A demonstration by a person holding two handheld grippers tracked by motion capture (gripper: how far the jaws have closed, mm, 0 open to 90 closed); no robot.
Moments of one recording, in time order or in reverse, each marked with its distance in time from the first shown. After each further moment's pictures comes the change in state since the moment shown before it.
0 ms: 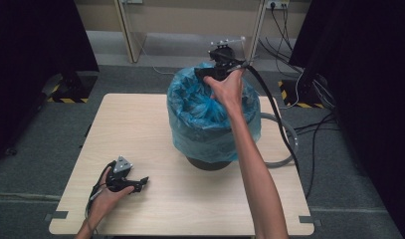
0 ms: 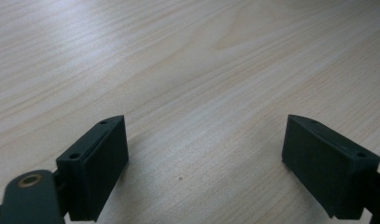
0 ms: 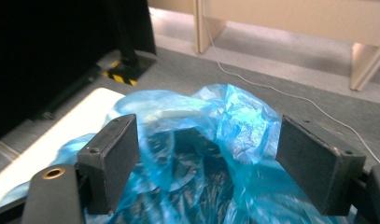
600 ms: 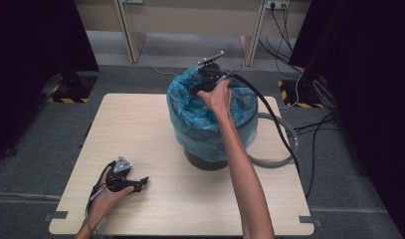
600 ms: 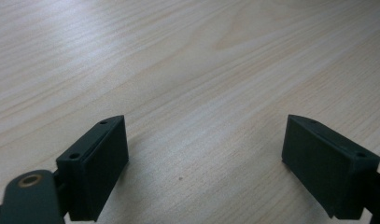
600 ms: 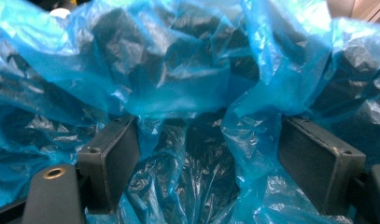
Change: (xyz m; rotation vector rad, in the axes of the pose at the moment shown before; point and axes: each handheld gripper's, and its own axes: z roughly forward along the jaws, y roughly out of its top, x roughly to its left) left arm 0.000 0.000 0.000 0.000 0.000 0.000; right arm 0.005 -0.030 0.058 0.261 -0.068 -0.066
